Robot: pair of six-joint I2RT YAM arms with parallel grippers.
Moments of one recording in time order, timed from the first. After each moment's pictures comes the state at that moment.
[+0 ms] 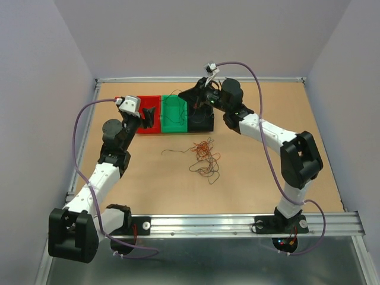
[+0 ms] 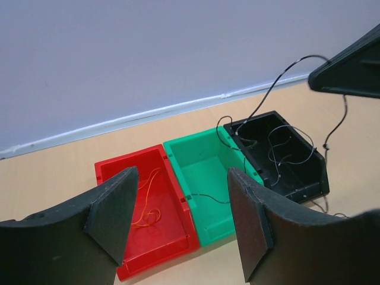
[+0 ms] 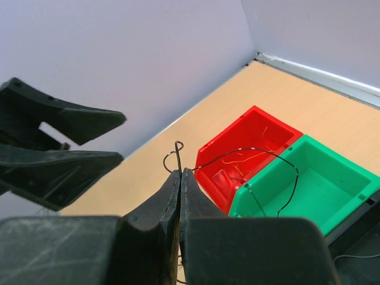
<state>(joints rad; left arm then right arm) -0.19 1.04 0.61 0.53 0.17 0.00 0.57 1.79 1.38 0.51 -0.49 0.46</state>
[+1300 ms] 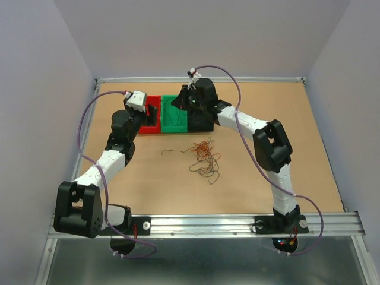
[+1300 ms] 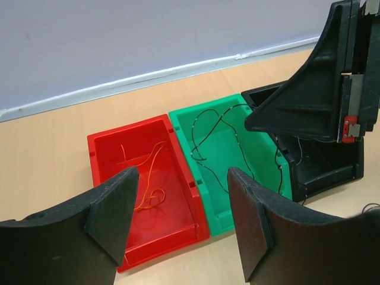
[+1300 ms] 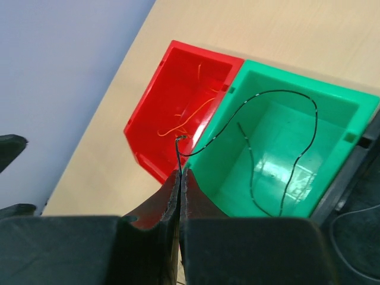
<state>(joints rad) -0.19 1.25 0.68 0.52 0.14 0.02 0.61 2.17 1.76 0.14 -0.28 0.53</state>
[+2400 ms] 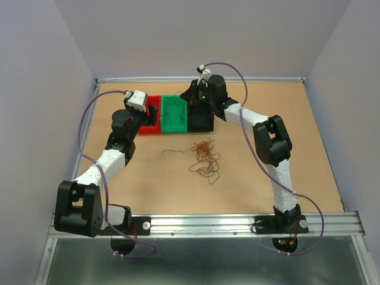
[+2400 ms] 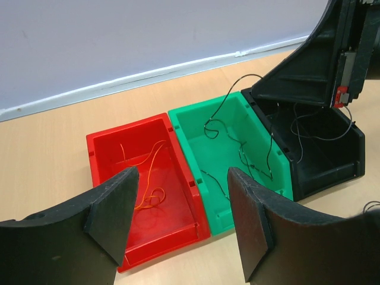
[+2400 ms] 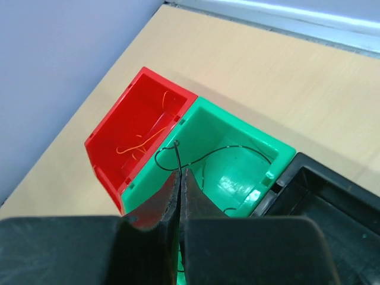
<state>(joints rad) -0.19 1.26 0.69 0.51 0.14 0.03 0.51 2.25 1.76 0.31 -0.42 0.42</state>
